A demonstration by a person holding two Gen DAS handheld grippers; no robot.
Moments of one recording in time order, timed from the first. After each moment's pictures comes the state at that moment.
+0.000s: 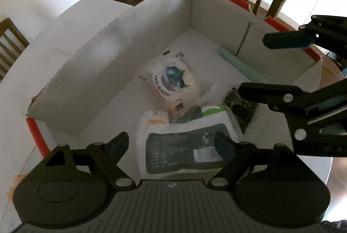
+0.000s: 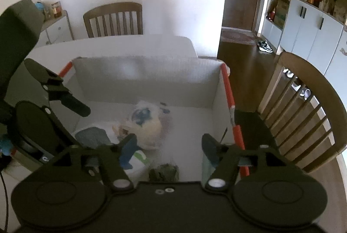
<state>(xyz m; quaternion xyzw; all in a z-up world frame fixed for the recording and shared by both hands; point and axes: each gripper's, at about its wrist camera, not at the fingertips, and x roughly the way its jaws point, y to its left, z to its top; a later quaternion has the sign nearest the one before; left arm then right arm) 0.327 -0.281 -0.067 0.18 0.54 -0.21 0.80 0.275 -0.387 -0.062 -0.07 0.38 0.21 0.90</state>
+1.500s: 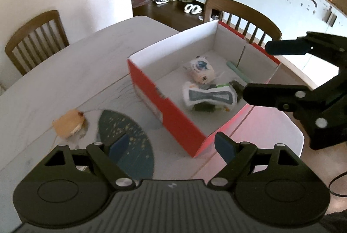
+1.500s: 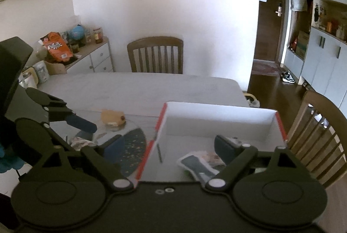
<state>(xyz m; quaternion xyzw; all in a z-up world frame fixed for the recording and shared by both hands) 0.187 -0.142 0.028 0.08 0.46 -0.17 0.87 0.169 -0.300 0.034 -0.05 0.31 0.28 0.91</state>
